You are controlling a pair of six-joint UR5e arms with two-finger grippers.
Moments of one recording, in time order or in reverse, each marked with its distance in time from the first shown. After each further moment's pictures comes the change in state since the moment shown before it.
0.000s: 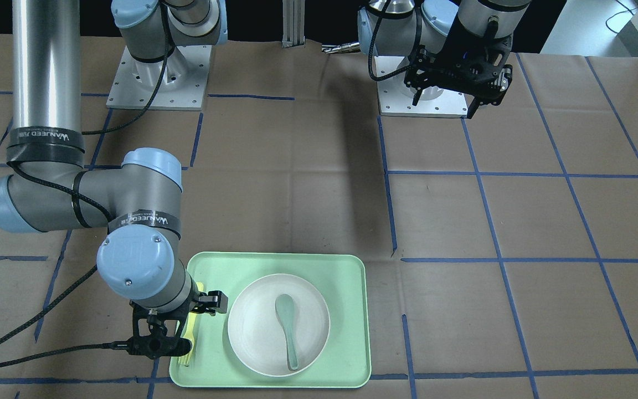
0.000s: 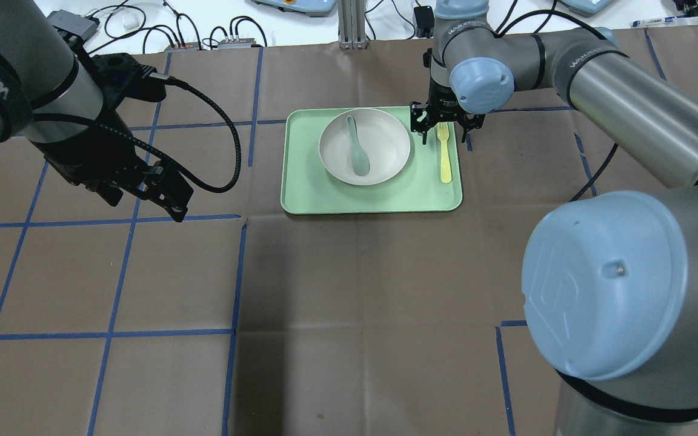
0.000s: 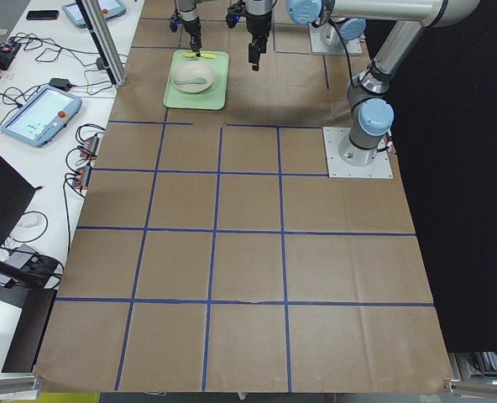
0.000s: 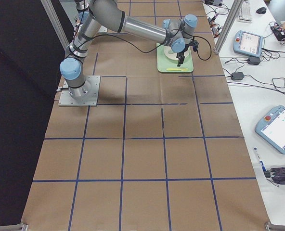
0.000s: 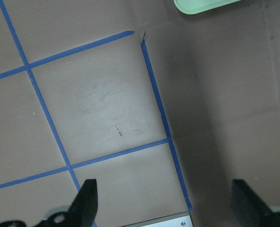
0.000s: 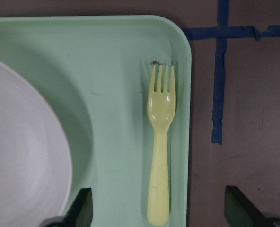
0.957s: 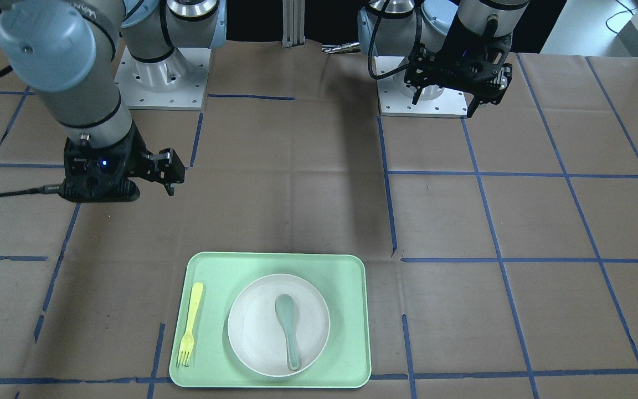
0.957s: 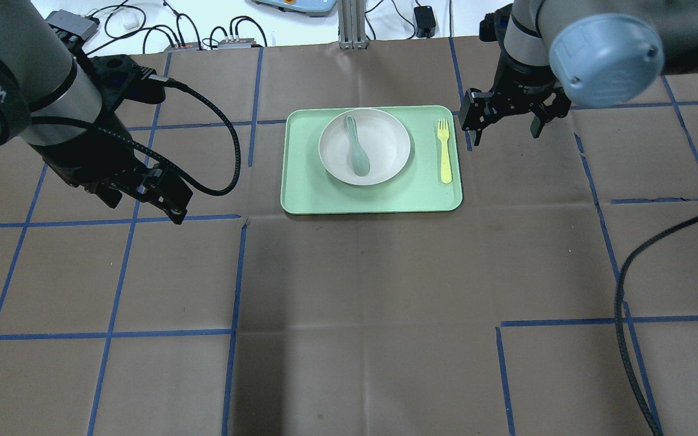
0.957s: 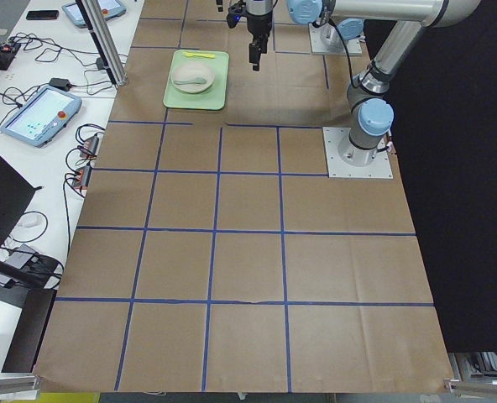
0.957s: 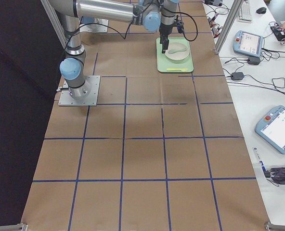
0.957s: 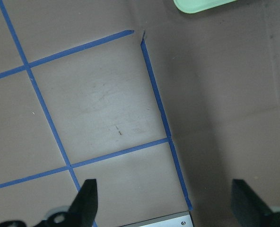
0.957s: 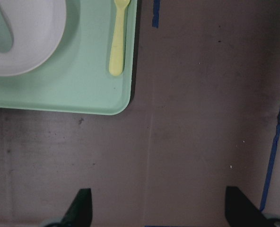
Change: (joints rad) left arm 0.000 0.007 -0.004 0.000 0.000 0.003; right arm -0.071 -0.522 0.298 0.197 -0.003 -0.160
